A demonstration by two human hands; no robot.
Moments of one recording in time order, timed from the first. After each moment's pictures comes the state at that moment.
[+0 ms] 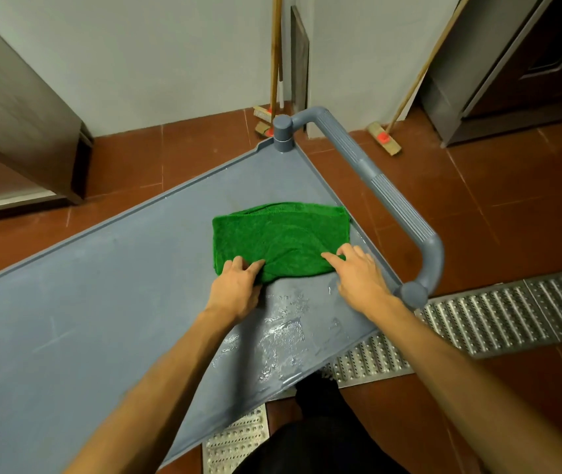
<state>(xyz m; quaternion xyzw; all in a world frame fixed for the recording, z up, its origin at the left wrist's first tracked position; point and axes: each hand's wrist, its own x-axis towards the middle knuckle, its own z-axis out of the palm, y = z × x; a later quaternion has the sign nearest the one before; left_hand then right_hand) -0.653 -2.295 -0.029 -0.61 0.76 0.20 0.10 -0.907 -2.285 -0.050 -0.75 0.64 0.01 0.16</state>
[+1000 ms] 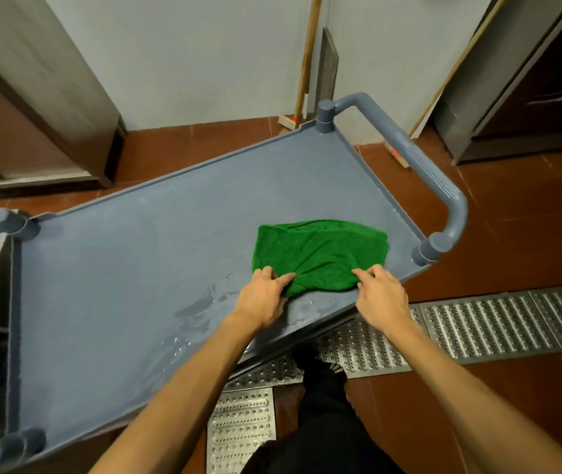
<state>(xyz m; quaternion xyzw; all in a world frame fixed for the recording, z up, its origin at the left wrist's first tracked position) -0.599 -2.158 -0.030 -0.58 0.78 0.23 0.06 -0.845 -2.141 -0.050 -0.67 0.72 -0.03 0.15</state>
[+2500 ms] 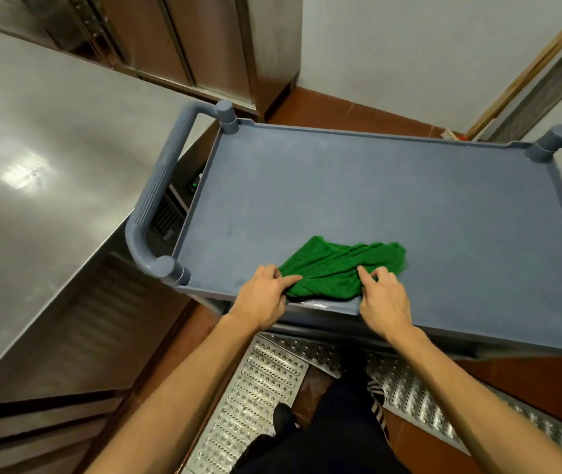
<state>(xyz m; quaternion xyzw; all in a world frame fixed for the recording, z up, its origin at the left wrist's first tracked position) -0.411 -1.984 -0.033 -0.76 0.61 0.24 -0.05 -0.633 -2.102 -0.059 -0.85 0.51 0.05 0.14</state>
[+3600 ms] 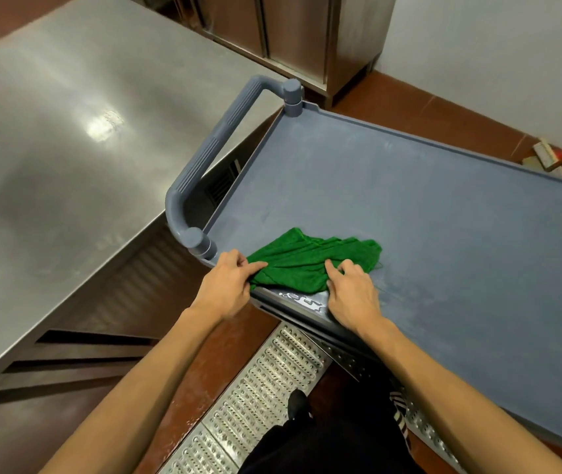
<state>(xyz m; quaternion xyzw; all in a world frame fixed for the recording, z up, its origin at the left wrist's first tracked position) -0.307 -1.886 -0.016 -0.85 0.48 0.19 -0.06 -0.496 -2.056 -0.061 -0.92 0.33 0.06 0.19</state>
